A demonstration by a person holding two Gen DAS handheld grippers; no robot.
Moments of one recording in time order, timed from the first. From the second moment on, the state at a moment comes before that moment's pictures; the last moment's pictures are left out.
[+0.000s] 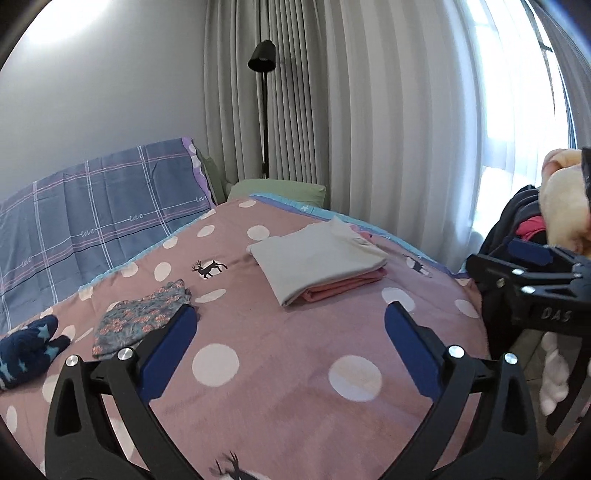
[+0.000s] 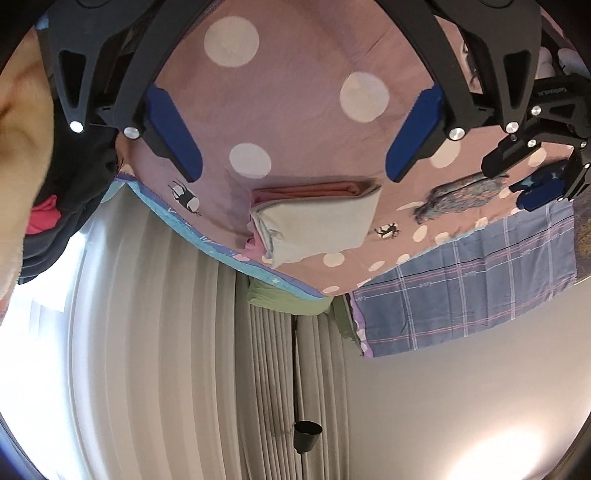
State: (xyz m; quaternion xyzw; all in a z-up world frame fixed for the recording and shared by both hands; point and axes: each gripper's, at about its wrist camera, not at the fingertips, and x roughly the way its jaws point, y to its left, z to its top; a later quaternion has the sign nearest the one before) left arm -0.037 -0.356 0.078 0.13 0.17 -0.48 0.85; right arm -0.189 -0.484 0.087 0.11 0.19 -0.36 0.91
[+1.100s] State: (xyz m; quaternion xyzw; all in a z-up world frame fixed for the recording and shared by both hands) left arm -0.070 -0.298 0.061 0.10 0.22 -0.43 0.87; right arm -0.188 -0.440 0.065 0.10 0.25 -0.33 0.90
